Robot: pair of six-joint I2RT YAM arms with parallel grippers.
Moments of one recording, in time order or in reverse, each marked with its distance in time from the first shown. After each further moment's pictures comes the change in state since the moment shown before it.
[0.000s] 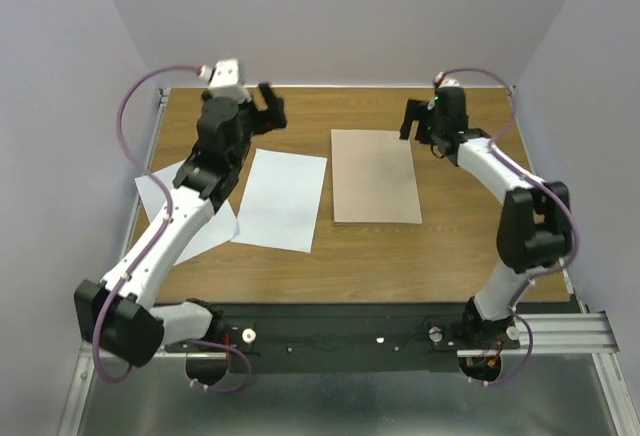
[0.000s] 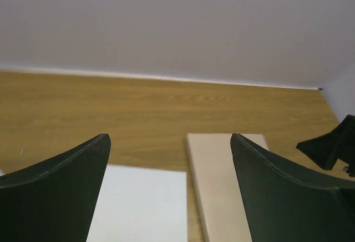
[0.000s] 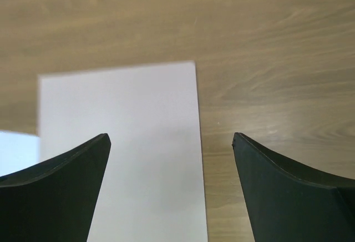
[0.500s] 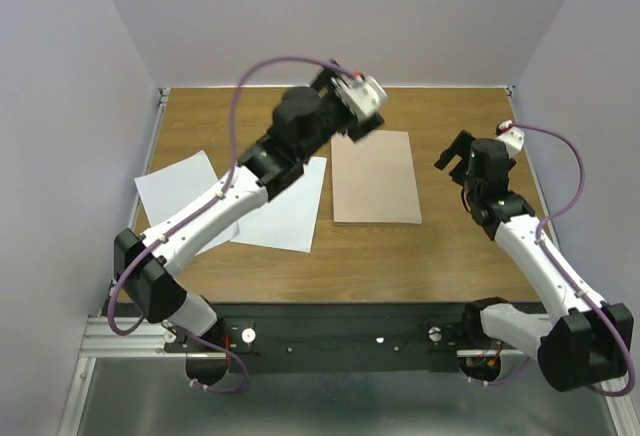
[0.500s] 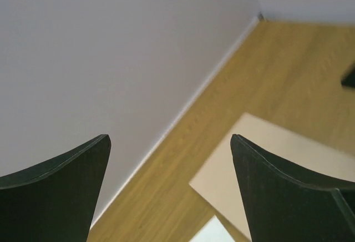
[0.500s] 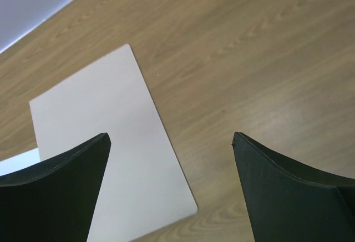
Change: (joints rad) left arm -0.397 0.317 0.421 0.091 0.193 0.837; right arm 0.001 -0.699 -0.492 -0.018 0.332 0.307
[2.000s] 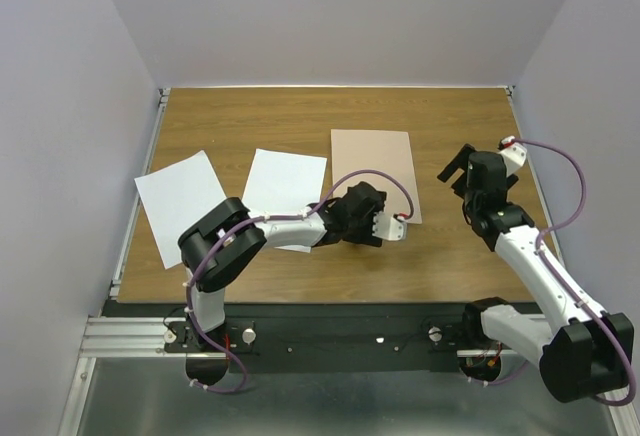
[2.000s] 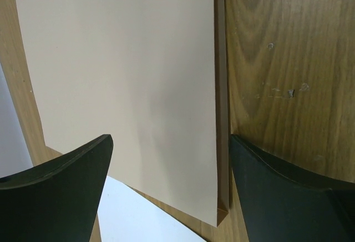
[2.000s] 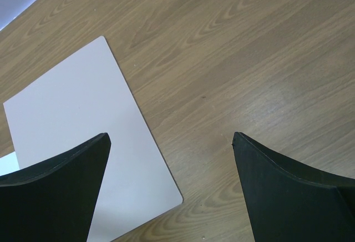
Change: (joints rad) left arm -0.227 0.346 -0.439 -0.024 -0.031 0.410; right arm 0.000 -0.077 -0.116 -0.044 0.068 0.066
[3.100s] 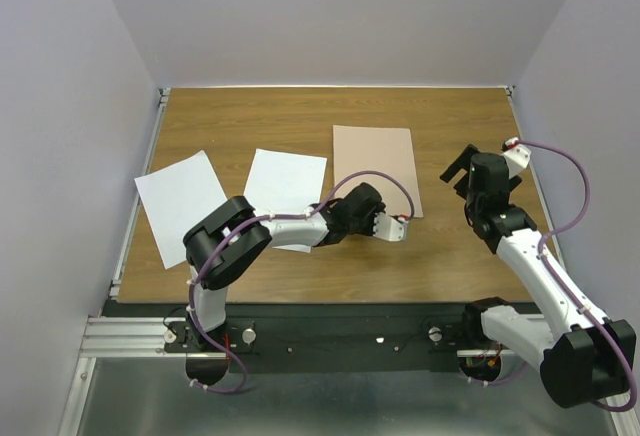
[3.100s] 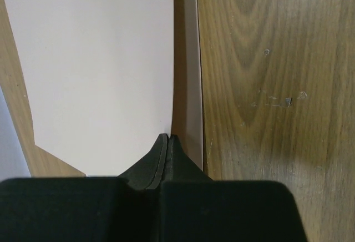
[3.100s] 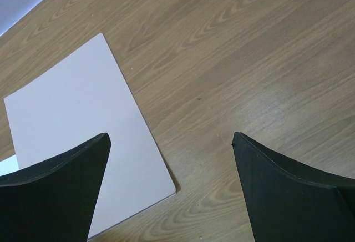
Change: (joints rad) left arm 0.006 0.035 0.006 0.011 0.008 0.003; right arm 0.000 -0.031 -0.003 -0.012 0.024 0.001
